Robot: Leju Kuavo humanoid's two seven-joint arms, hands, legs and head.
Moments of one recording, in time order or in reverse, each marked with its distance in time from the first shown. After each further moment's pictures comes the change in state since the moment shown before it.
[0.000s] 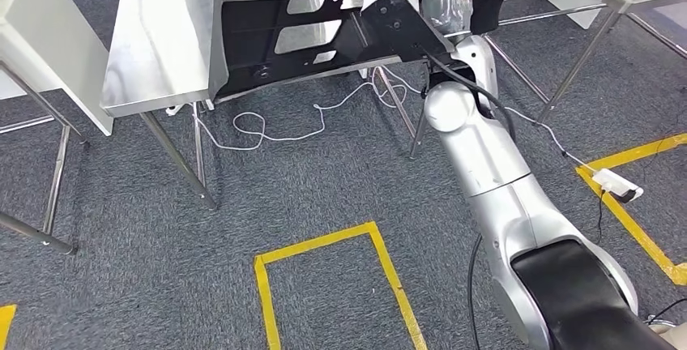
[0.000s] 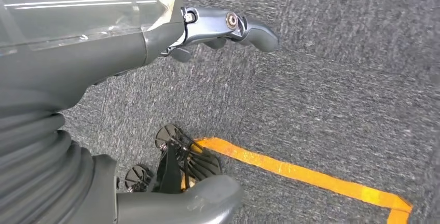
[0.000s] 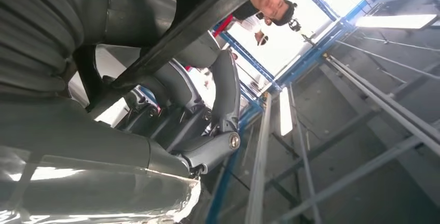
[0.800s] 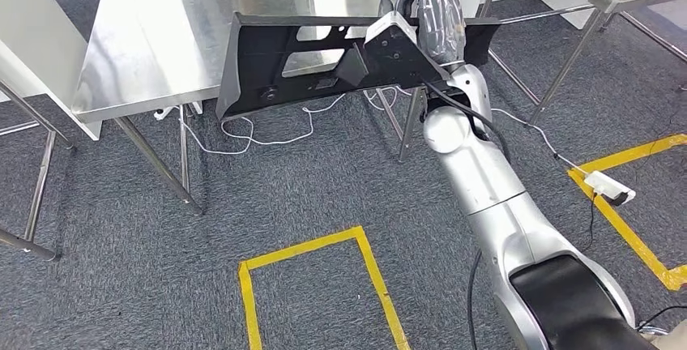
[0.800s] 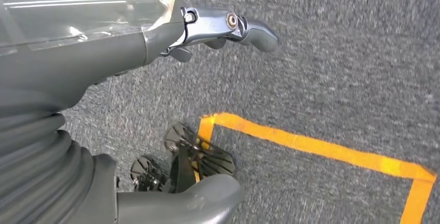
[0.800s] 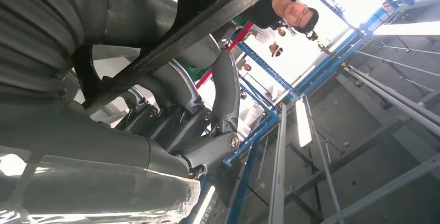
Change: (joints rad) left arm -0.001 -0.001 -0.006 0.000 -0.032 0.001 0.024; right arm 0.090 -0.021 0.011 -0.015 -0.004 -0.004 -0.009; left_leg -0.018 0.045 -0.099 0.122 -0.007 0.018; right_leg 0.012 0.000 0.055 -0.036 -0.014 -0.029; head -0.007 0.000
